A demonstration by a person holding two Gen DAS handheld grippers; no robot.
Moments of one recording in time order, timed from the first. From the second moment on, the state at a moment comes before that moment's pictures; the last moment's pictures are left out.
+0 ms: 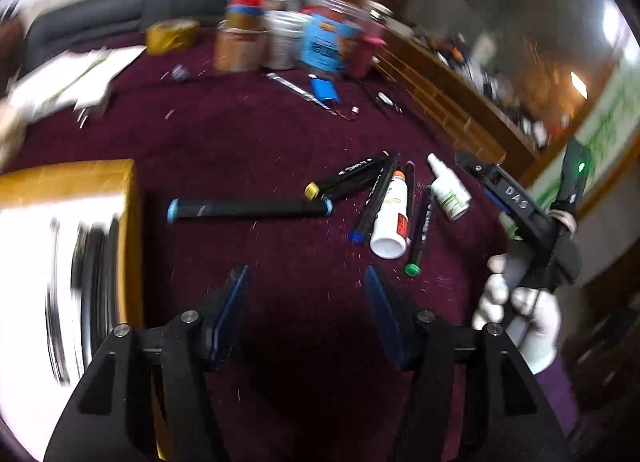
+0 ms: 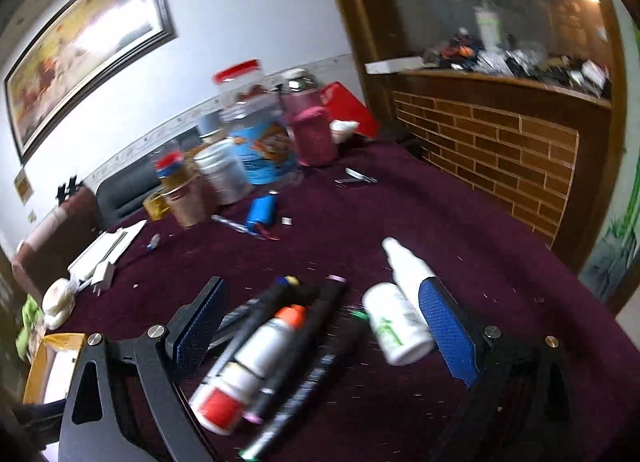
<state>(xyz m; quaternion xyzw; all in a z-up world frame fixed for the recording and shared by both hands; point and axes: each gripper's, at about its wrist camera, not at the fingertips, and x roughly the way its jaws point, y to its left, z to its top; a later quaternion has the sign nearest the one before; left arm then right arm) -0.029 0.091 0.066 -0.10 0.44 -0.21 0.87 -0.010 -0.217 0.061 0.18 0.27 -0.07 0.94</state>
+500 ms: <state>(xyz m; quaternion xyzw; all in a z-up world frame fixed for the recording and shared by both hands) 0.061 -0.003 0.011 0.30 0.43 -0.20 0.83 -0.009 -0.236 0.041 0.25 0.30 0.00 0.92</state>
